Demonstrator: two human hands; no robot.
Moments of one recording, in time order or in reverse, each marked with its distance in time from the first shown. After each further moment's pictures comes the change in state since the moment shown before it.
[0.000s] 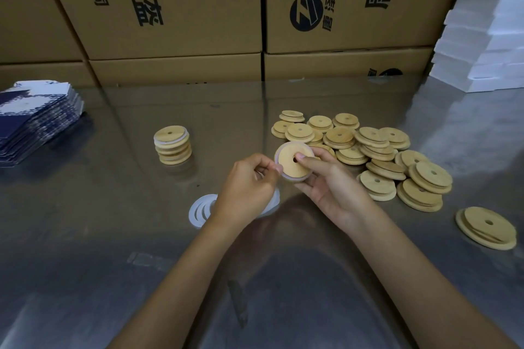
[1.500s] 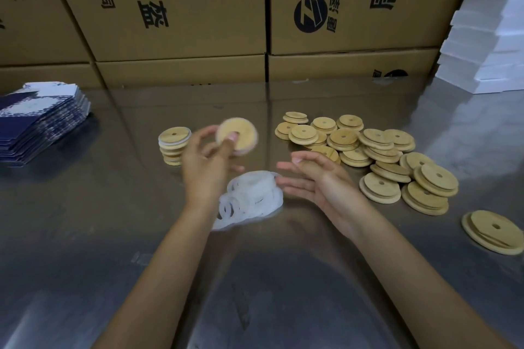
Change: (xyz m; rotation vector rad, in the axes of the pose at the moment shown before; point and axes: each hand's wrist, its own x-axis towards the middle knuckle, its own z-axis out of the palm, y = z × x) left_hand 0.016 0.001 -0.037 -0.525 0.420 -0.125; right_hand -0.006 0.002 0.007 -0.222 -0.014 -0.027
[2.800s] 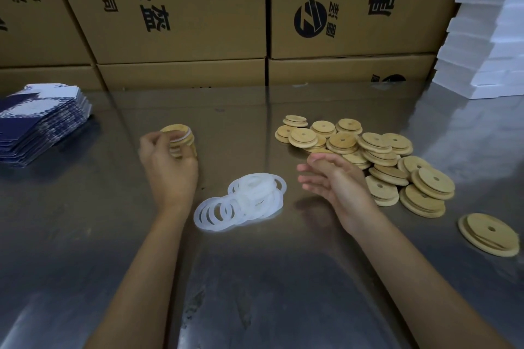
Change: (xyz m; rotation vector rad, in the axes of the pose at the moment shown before) left_hand 0.041 -0.018 -0.047 0.683 0.302 0.404; right_hand 0.010 -0.001 -0.015 -0.013 0.236 -0.050
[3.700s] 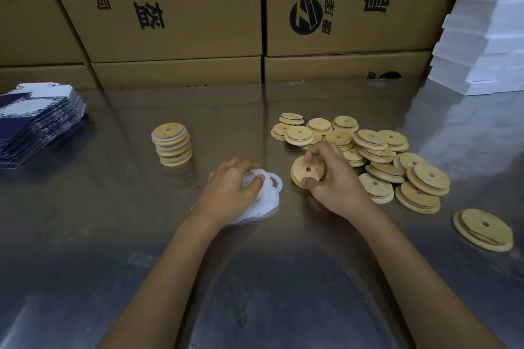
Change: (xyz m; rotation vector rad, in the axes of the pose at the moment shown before) left_hand -0.049 0.030 0.021 0.183 -0.834 0.235; right_hand 0.008 0.003 -0.016 -0.968 -0.090 -0.421
